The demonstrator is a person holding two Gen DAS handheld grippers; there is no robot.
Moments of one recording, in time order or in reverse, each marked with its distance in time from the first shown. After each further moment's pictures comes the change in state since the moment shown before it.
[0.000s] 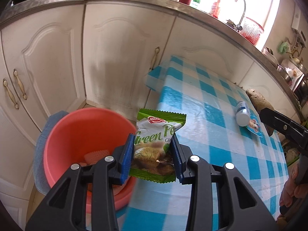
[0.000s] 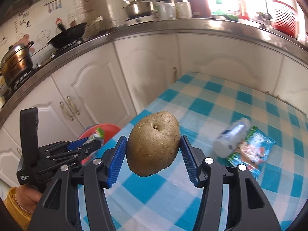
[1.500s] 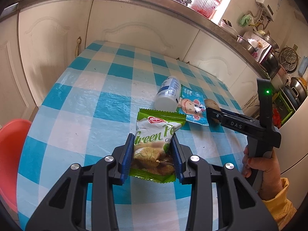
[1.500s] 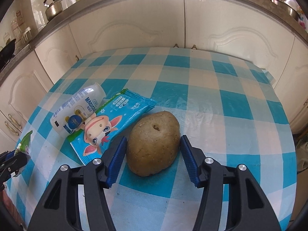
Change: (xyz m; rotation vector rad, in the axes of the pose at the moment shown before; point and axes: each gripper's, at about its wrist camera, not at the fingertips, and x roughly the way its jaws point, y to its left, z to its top) left arm 0.042 -0.156 -0.009 0.179 0.105 -0.277; right arm -0.011 -0.217 -0.066 0.281 0.093 -0.349
